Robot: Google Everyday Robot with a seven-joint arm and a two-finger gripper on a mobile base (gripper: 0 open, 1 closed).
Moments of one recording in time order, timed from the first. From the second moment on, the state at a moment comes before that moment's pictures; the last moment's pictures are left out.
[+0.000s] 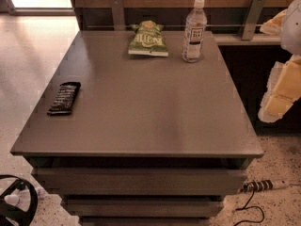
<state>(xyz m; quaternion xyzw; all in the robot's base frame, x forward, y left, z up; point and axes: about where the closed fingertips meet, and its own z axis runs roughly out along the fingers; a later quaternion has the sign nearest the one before) 0.438 -0.211 0.994 -0.60 0.78 -0.06 0.19</state>
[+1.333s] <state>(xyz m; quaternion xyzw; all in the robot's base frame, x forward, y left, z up) 0.556 -0.221 1.000 -0.55 0.77 -0.02 0.32</state>
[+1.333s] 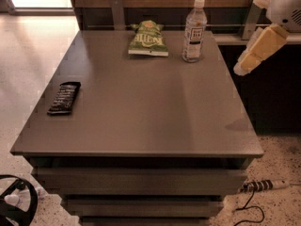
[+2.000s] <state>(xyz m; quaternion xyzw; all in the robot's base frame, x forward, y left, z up) 0.611 -0.236 0.971 -0.47 0.75 0.04 0.46</state>
